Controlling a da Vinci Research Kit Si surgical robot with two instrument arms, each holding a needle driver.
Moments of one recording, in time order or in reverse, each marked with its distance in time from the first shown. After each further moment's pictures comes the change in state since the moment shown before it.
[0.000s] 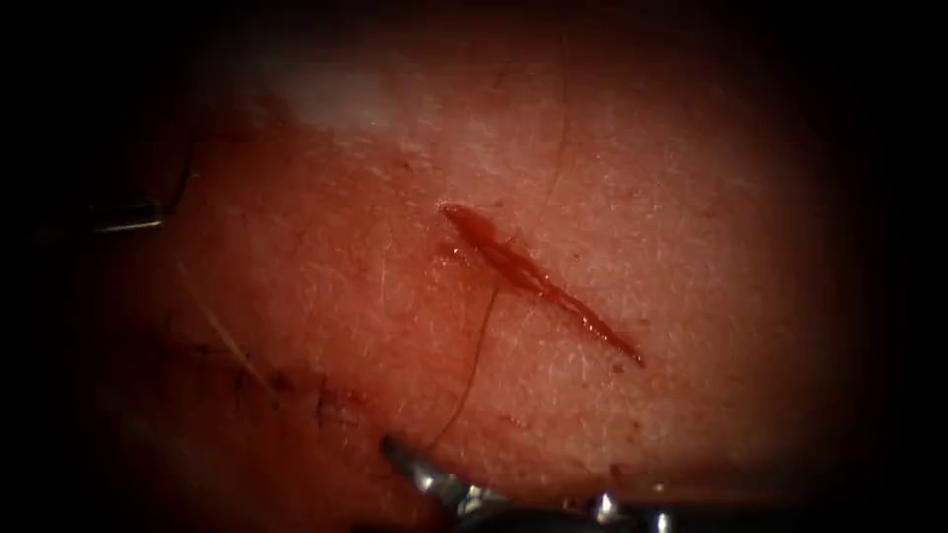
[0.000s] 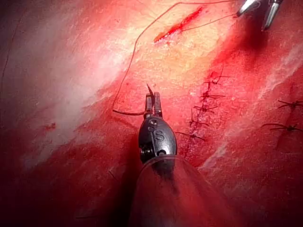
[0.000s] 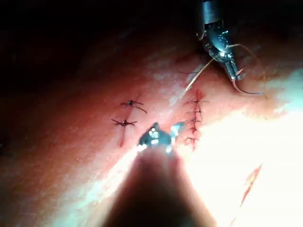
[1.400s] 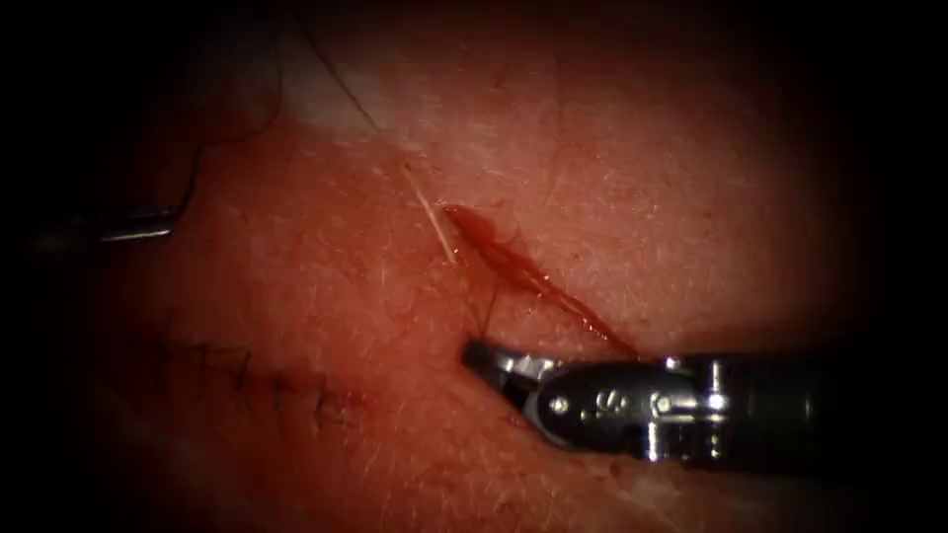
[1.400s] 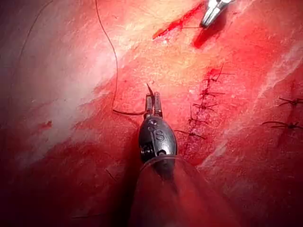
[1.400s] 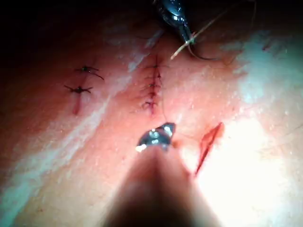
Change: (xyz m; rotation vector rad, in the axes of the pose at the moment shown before) right arm -0.008 0.005 0.002 -0.010 -0.084 -0.025; left arm -0.001 0.000 0.000 -0.005 0.008 -0.012
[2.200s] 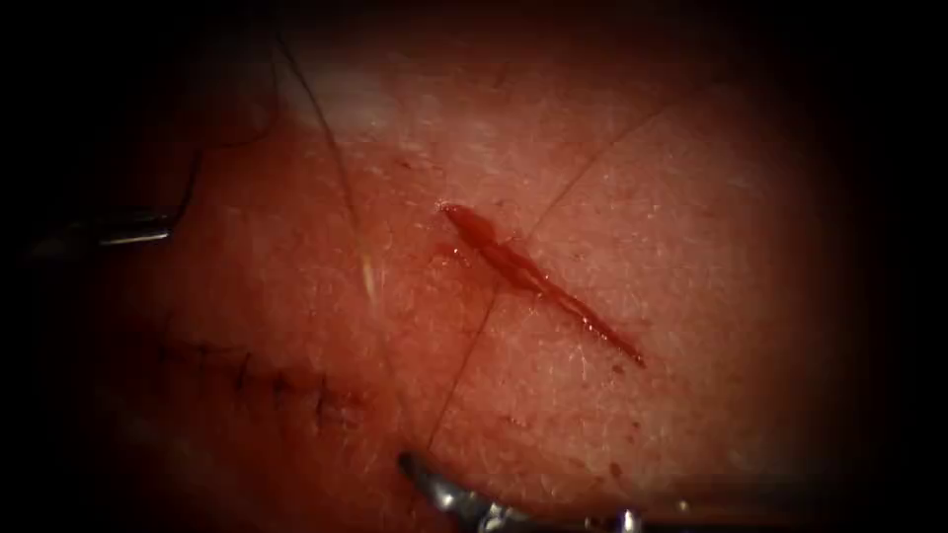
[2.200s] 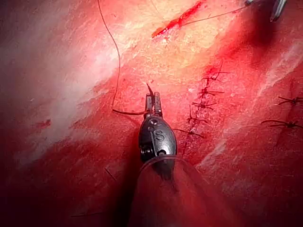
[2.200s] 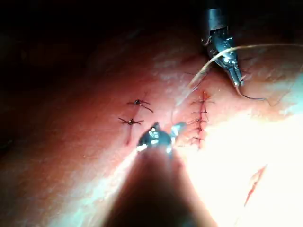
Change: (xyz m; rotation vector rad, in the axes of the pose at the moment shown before) right arm 0.007 -0.005 -0.004 -0.015 0.096 0.017; left arm 0.000 0.000 0.000 -0.001 0.000 0.001
